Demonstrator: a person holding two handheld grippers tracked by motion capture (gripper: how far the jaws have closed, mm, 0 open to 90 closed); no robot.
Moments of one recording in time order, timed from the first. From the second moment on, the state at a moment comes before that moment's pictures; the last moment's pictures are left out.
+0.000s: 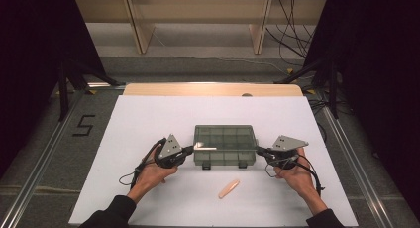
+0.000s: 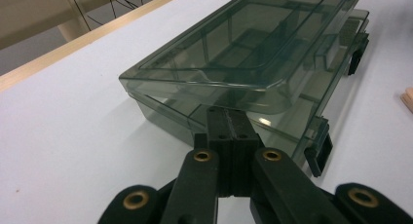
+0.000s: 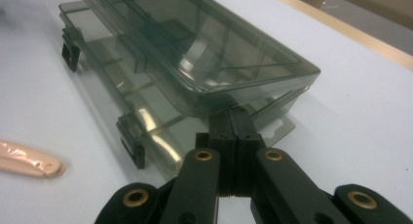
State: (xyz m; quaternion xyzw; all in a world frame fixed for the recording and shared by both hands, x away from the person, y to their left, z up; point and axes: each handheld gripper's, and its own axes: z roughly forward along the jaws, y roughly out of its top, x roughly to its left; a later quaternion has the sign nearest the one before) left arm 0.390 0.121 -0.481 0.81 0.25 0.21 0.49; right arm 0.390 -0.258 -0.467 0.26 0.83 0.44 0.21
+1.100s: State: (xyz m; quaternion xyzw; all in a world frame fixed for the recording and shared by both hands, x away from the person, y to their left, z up) left arm 0.403 0.118 -0.459 0.78 0.26 0.23 0.52; right arm 0.404 -0.251 -0.453 0.26 0.80 0.48 0.26
